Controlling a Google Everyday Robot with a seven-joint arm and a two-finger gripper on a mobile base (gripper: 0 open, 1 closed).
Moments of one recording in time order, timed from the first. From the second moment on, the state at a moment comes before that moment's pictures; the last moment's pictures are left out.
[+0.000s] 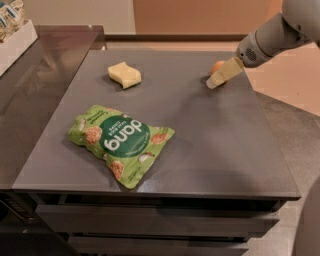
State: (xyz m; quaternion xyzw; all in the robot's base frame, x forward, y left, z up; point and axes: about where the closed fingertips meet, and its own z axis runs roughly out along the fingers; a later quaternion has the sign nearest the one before) arm 0.714 -0.207 0.884 -0.40 0.85 0.10 0.32
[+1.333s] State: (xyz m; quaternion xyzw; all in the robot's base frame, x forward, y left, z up) arm 0.745 -0.218 0.868 -0.37 0.87 0.11 0.32
